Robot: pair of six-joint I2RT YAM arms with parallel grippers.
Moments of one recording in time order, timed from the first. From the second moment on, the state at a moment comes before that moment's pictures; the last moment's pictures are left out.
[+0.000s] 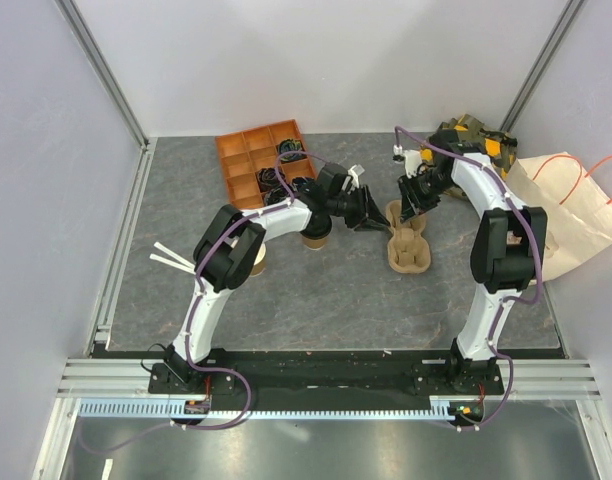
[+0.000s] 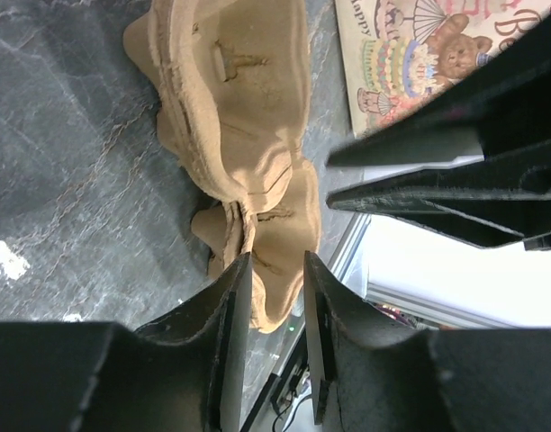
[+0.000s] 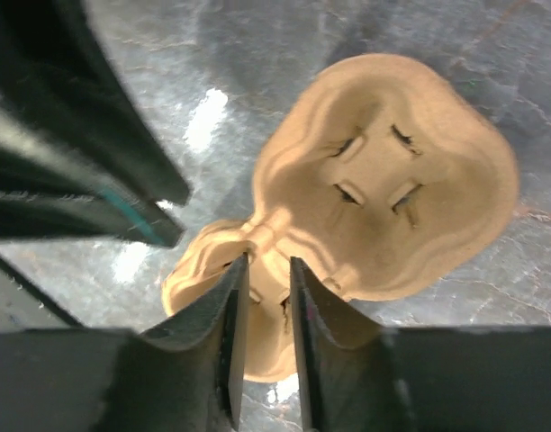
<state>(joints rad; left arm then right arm) -0.69 2.27 1.65 0.08 0.63 -0.99 0.05 1.96 1.67 -1.06 -0.50 -0.44</state>
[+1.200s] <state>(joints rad) -0.67 2.19 1.59 0.05 0.63 -0.97 0.18 1.97 1.58 -0.89 -0.32 -0.34</state>
